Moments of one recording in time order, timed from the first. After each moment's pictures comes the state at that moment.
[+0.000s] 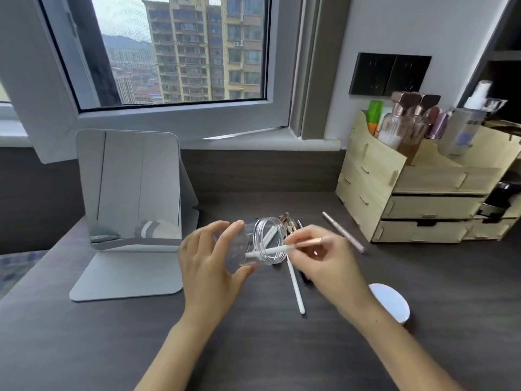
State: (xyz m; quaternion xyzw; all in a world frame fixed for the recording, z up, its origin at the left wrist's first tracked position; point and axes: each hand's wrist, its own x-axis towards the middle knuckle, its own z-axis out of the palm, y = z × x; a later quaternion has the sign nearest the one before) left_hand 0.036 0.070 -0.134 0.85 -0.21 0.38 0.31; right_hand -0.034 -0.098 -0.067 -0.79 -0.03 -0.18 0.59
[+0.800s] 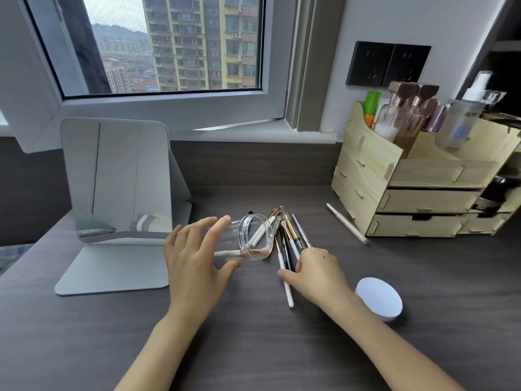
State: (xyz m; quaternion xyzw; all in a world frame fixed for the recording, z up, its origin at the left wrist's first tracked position) left_hand 0.043 0.075 -0.143 0.86 -0.21 0.39 0.26; right_hand -0.007 -0.110 -0.106 -0.97 0.15 -0.01 0.19
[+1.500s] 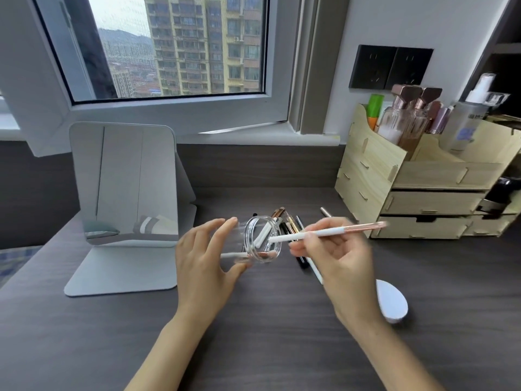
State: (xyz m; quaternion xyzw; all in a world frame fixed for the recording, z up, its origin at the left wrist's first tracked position) left_hand 0.037 0.074 -0.139 0.85 -0.23 0.36 0.31; right_hand -0.044 -0.098 -0.072 -0.68 0.02 -0.28 0.68
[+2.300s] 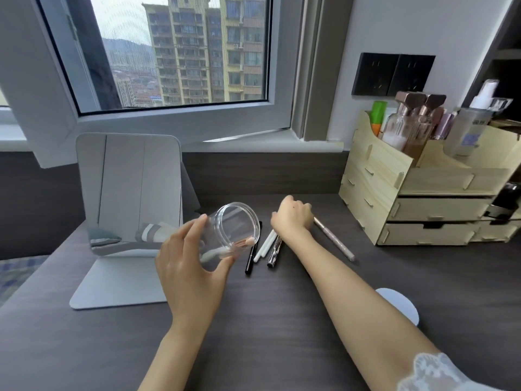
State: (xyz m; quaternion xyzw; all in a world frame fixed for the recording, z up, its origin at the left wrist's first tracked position) left_hand 0.039 0.085 -0.127 0.81 -0.13 0.43 0.37; right_hand 0.138 -0.095 -0.102 -0.96 0.23 -0.10 0.14
